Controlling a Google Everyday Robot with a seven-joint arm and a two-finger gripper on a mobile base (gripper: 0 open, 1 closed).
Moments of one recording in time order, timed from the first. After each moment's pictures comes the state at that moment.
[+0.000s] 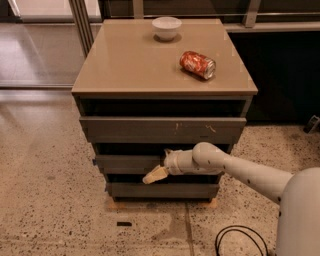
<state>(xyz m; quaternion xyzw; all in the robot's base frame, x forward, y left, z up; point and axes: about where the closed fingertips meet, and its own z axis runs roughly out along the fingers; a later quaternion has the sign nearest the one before) 0.654 0.009 0.468 -0.42 0.78 0.29 0.36</state>
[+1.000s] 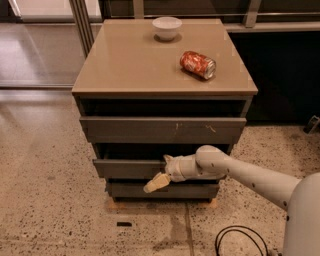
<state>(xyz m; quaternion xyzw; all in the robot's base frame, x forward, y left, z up) 0.614 0.015 0.465 -0.44 0.77 0.33 0.32</state>
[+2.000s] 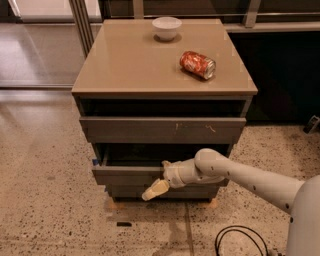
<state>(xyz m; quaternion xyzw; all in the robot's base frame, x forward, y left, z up) 0.578 0.026 0.463 -0.44 0.77 0.36 0.29</state>
